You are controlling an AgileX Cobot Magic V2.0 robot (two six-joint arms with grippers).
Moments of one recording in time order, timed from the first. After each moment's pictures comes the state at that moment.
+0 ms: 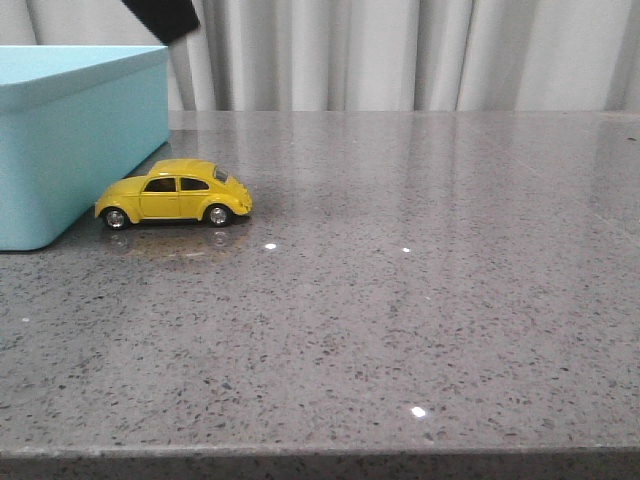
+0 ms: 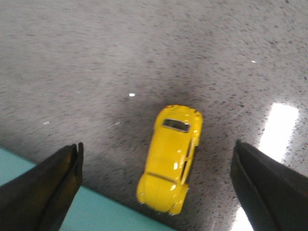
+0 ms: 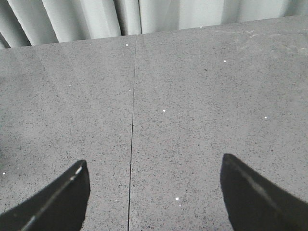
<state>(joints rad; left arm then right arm) -0.52 1.56 -1.54 -0.14 1.08 0.77 0.07 0.61 -1.01 -0.01 0.89 0.21</state>
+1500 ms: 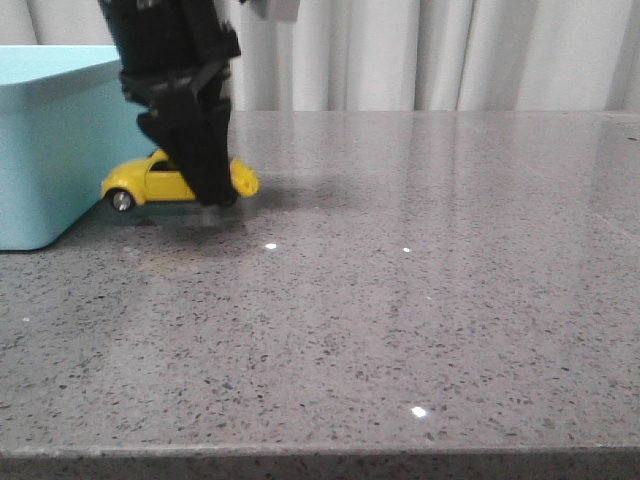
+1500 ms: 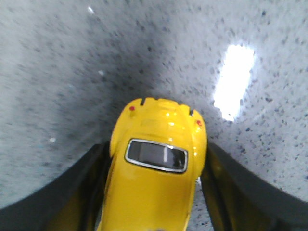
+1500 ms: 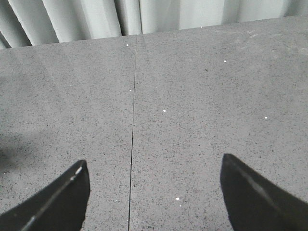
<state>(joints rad) -0.54 1.85 -1.63 -0.11 1.14 0.78 0.07 0.61 -1.01 0.00 0.89 0.21</state>
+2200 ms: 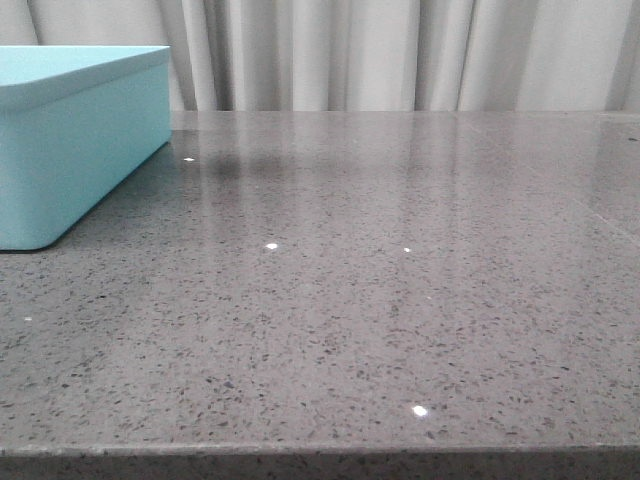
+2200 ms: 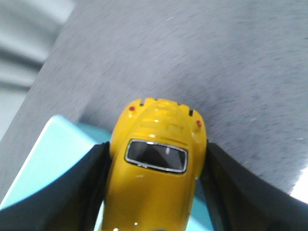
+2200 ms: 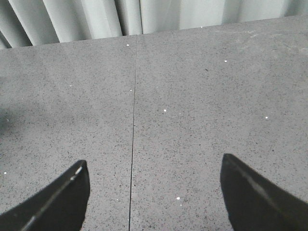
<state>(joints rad) -0.43 1.76 -2.07 0.01 1.26 0.58 0.07 0.61 -1.01 0.00 0.89 0.21</state>
